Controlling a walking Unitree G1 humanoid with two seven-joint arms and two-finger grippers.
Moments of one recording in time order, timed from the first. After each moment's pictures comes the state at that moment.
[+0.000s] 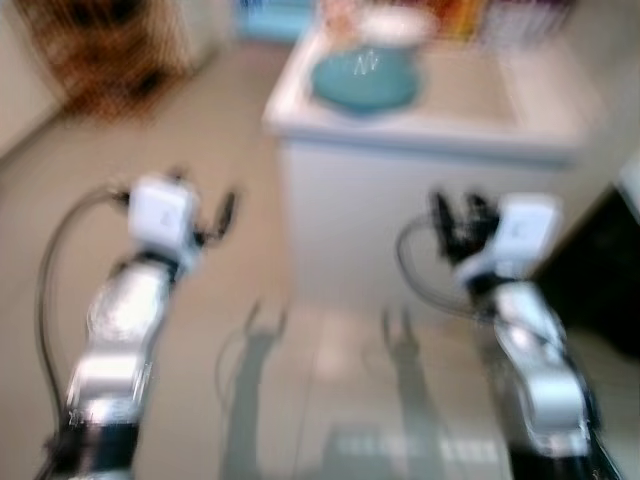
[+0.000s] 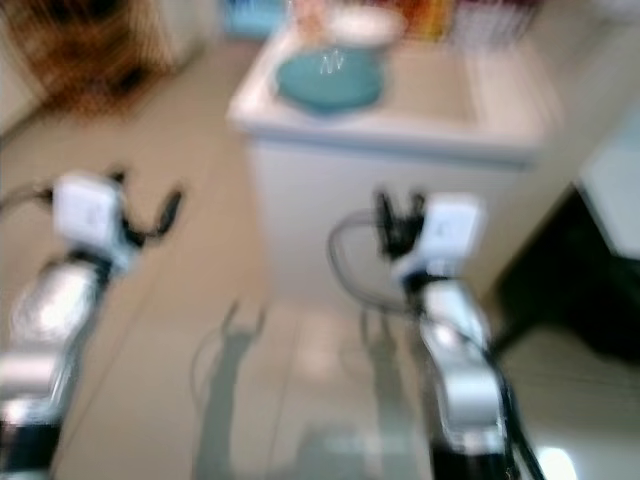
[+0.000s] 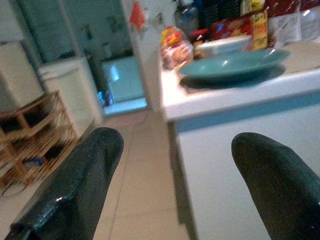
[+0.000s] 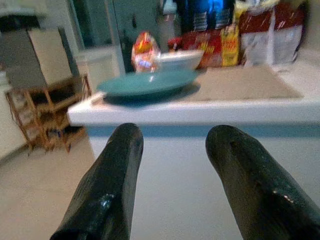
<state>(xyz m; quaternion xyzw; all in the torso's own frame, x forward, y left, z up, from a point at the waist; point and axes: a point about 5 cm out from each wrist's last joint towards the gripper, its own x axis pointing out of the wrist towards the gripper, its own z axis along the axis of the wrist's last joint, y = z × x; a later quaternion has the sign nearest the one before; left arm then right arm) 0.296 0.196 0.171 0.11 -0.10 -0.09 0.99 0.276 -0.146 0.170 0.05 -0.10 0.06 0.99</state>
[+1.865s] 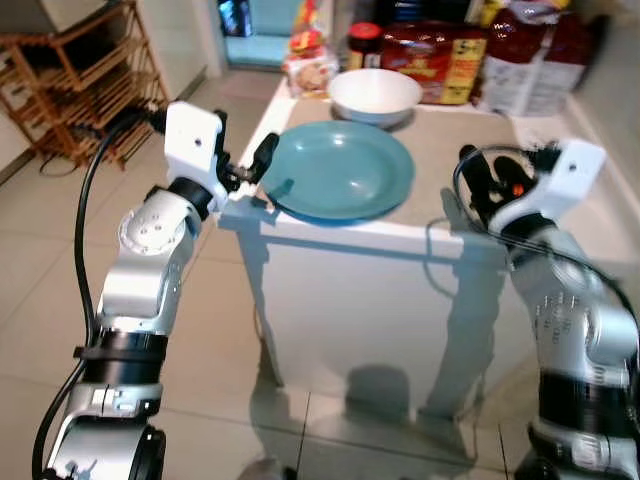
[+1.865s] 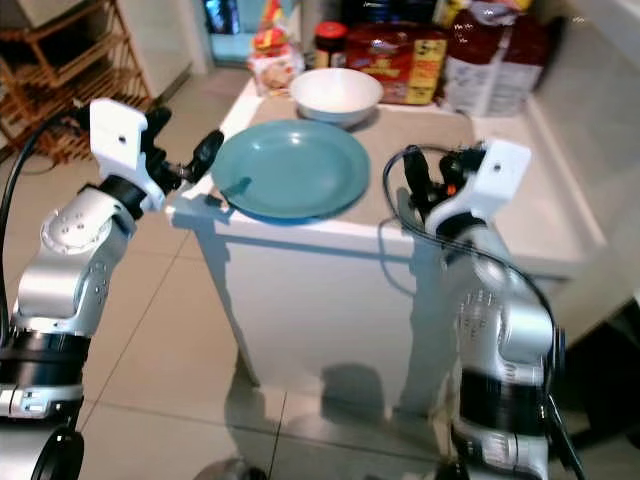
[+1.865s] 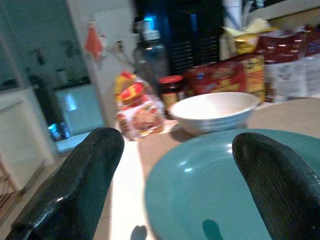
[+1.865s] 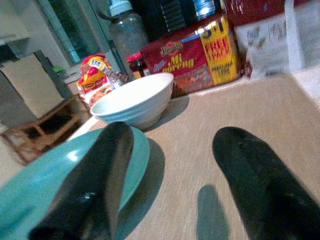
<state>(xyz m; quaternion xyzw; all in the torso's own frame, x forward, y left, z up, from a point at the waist) 0.343 0.162 0.223 0.08 -0.12 -0.19 0.97 0.324 -0.183 0.207 0.20 -0.02 0.06 0.98</state>
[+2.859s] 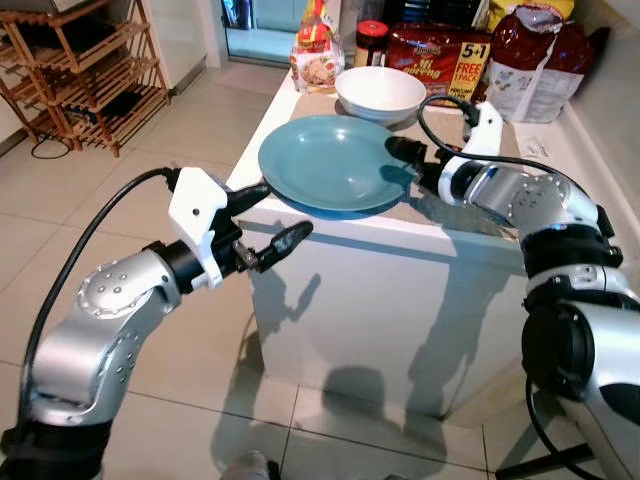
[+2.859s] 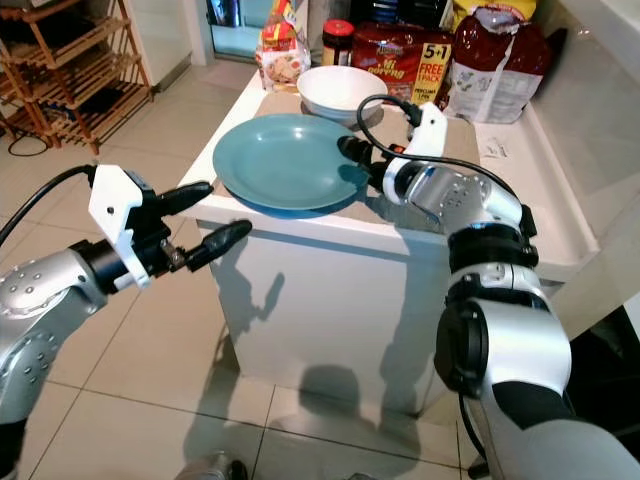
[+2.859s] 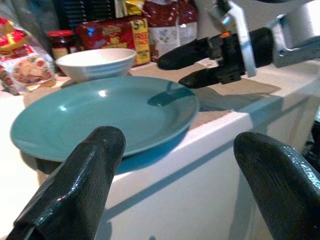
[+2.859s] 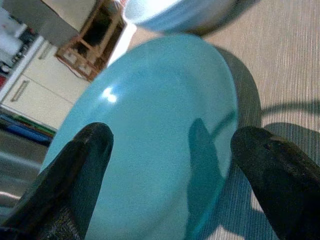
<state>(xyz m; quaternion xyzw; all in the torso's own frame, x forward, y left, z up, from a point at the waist) 0.266 0.155 0.207 0.06 -0.02 -0.39 0.92 0.402 -0.154 0.201 0.32 0.22 0.17 0.91</state>
